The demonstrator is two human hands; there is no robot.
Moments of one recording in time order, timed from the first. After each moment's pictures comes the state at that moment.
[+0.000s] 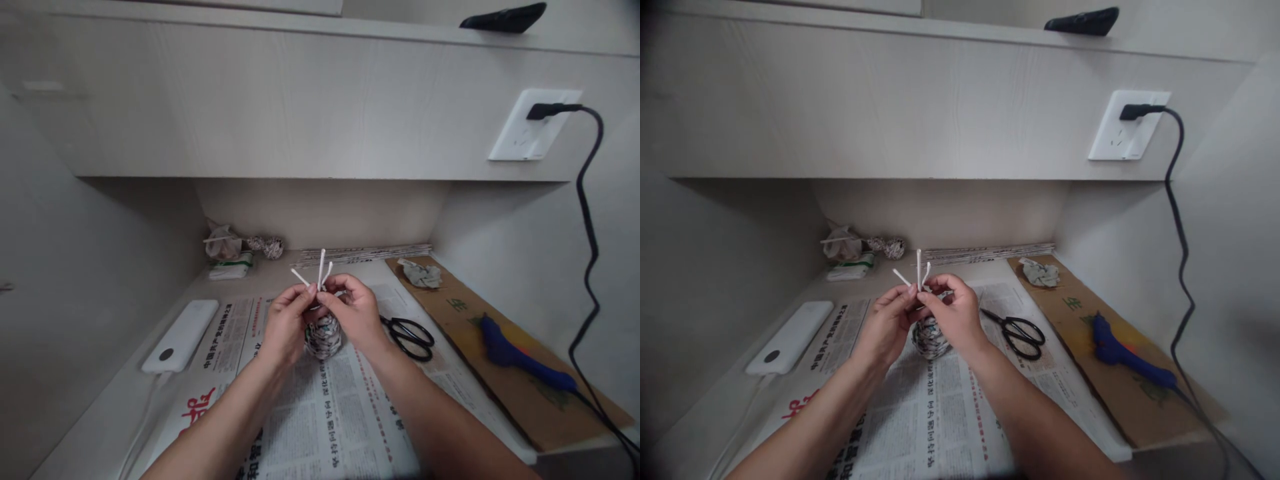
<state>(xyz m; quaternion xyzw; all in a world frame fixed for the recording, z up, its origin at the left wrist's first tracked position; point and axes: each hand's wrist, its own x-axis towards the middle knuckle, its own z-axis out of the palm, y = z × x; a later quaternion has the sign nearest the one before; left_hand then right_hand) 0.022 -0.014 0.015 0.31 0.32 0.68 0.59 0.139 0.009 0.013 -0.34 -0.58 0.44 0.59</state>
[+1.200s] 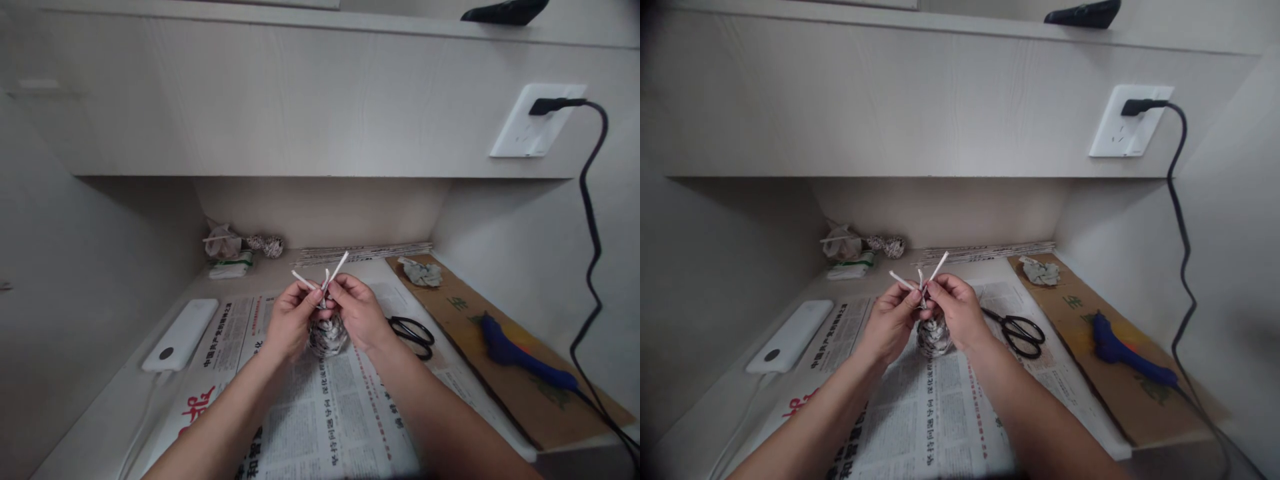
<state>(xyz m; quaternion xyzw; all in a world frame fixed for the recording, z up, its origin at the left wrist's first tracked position) 0.023 -0.012 0.013 0.39 0.28 0.65 0.58 0.142 0.008 0.023 -0.24 -0.45 0.64 0.57</state>
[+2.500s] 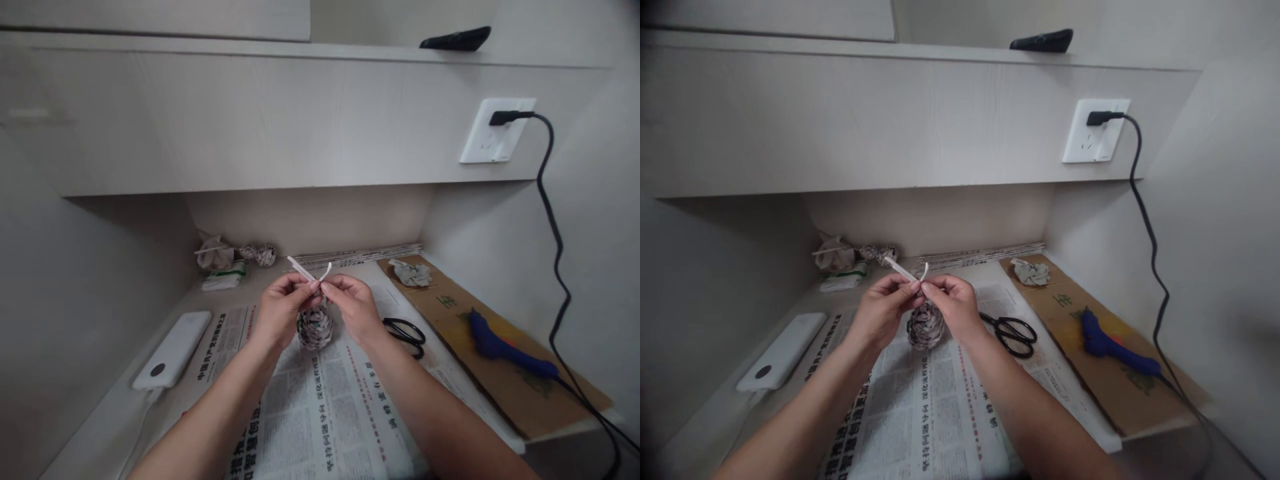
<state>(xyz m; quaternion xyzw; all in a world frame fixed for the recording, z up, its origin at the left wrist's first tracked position) 0.023 0.004 0.039 0.40 0.33 0.65 0.55 0.151 0.016 0.026 -0.24 -0.52 0.54 0.62</state>
